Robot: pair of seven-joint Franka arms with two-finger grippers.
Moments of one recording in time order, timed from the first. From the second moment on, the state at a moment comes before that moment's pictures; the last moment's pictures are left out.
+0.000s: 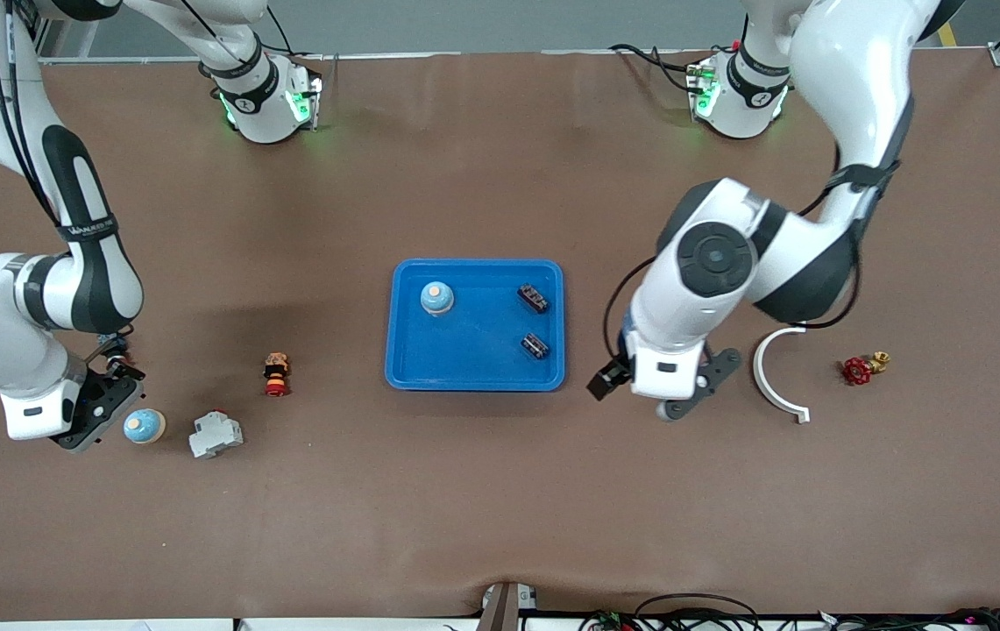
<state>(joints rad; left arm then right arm) -0.14 0.60 -0.46 -1.31 0.25 1.92 -1.24 -0.16 0.58 0.00 -1.71 -0.14 2.43 -1.07</state>
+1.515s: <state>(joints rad) 0.30 0.21 -0.45 -1.32 0.16 1.49 -0.25 -0.19 0.78 0.00 -1.60 -0.14 2.43 -1.08</state>
